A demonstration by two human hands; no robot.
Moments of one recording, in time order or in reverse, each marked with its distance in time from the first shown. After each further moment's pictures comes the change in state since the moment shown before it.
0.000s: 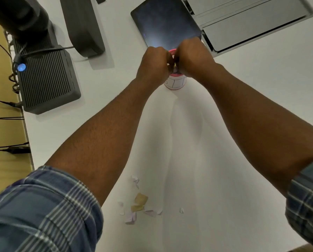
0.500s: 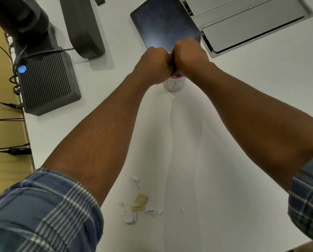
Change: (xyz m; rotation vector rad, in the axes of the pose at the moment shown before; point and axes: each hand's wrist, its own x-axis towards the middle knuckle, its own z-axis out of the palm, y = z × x) left_hand 0.006 -0.002 -0.011 0.114 -0.181 0.084; right_hand -0.001 -0.008 -0.002 -0.048 0.098 -0.006
